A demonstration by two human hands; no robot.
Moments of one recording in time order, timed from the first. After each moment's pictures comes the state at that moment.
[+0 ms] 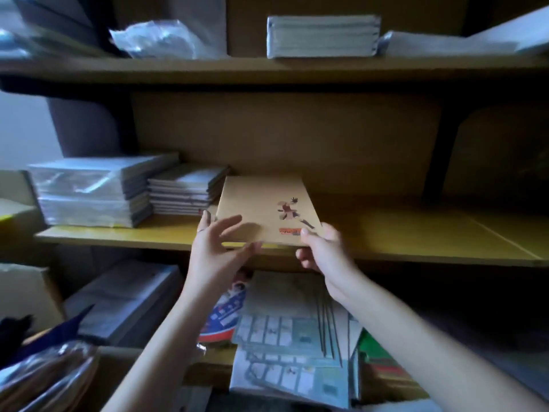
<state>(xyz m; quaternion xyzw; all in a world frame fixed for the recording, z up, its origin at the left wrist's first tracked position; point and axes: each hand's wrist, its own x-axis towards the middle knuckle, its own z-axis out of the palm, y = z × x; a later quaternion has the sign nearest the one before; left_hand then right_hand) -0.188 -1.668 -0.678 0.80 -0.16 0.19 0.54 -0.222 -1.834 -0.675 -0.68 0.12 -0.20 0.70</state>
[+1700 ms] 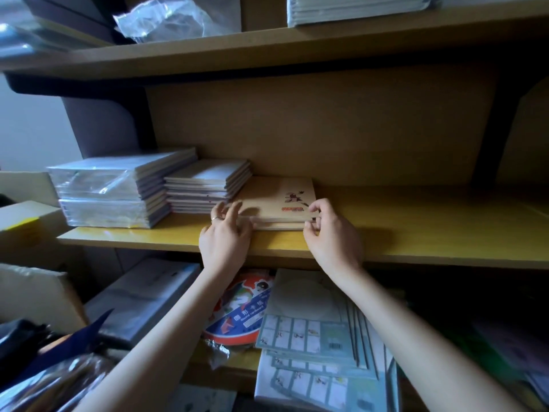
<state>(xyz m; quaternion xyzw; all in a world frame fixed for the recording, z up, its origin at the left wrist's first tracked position) -0.073 -1.668 -0.707 0.90 -0.11 0.30 0.29 -0.146 -1.839 -0.699 -0.87 0.05 -0.42 0.24</state>
